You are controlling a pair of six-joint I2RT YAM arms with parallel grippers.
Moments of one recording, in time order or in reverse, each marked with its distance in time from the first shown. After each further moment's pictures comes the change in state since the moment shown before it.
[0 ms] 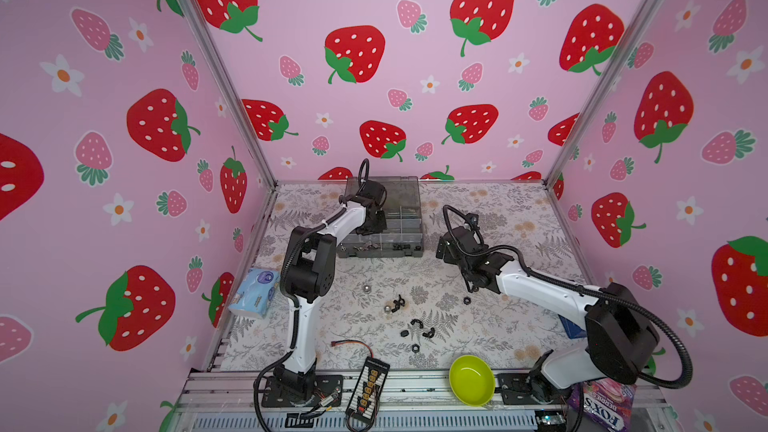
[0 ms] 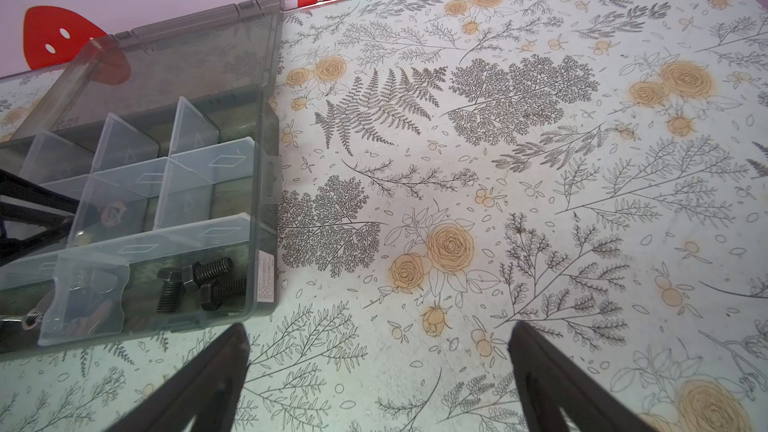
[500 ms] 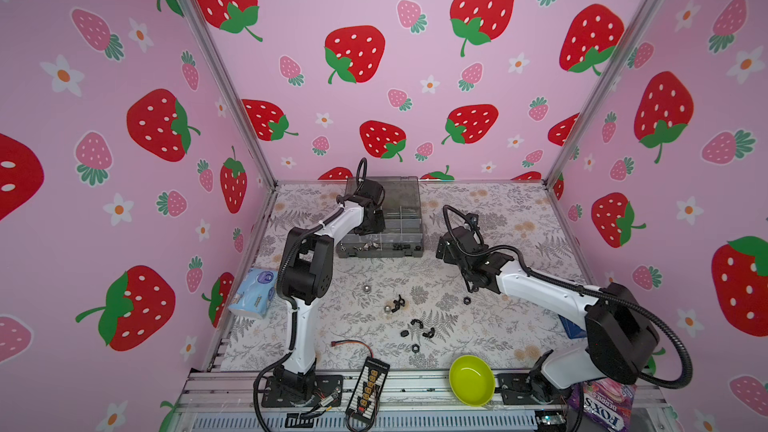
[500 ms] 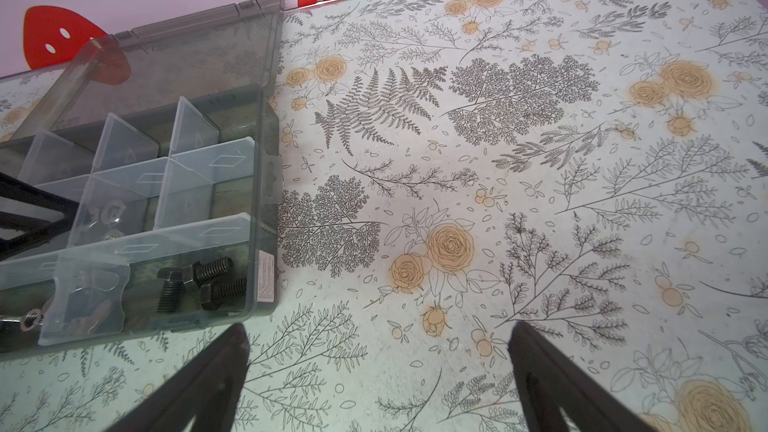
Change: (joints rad) left arm 0.006 -0.047 -0.028 -0.002 0.000 -0.003; right arm 0.000 0.000 0.000 0.000 0.000 0.000
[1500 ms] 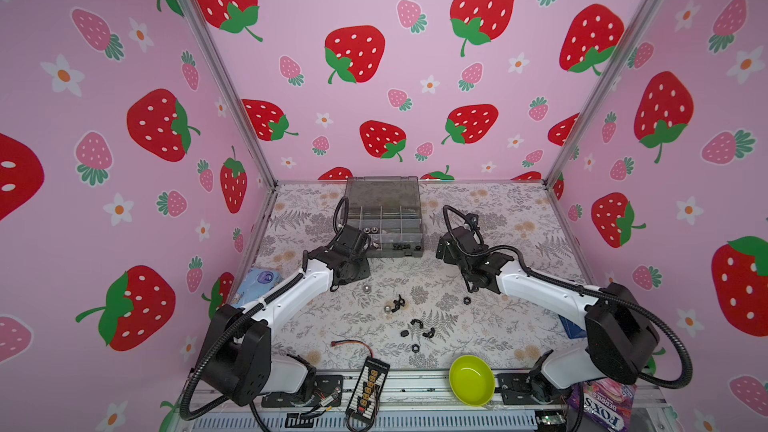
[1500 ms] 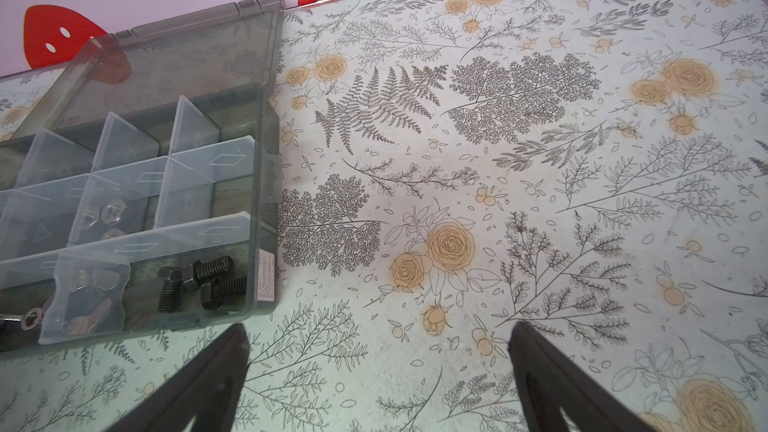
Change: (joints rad) left arm -0.129 -0.744 -0.811 0.069 -0.062 -0.205; right arm 0.000 0.001 -0.002 0.001 -0.005 0.002
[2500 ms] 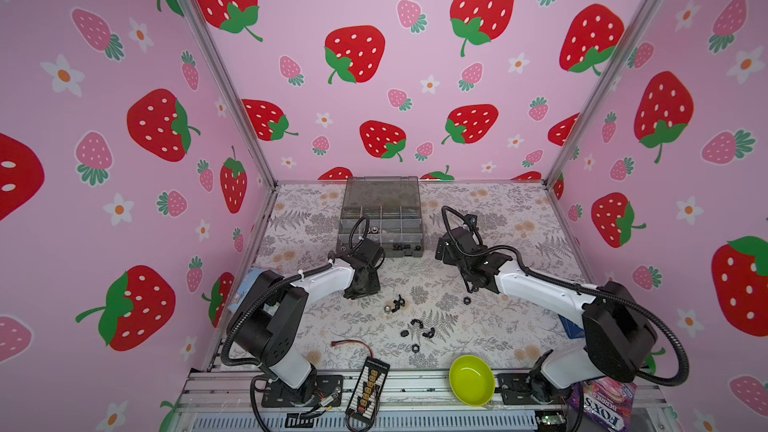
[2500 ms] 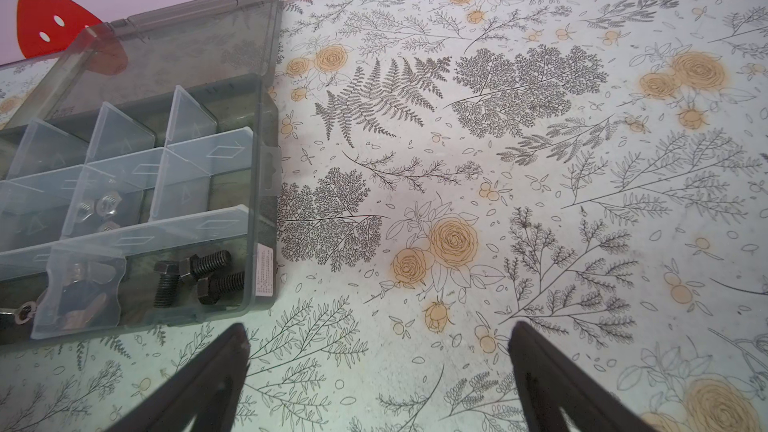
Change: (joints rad) left arm -0.057 0.238 -0.024 0.080 0.036 -0.056; right arm 0.000 0.011 0.000 0.000 -0.010 0.000
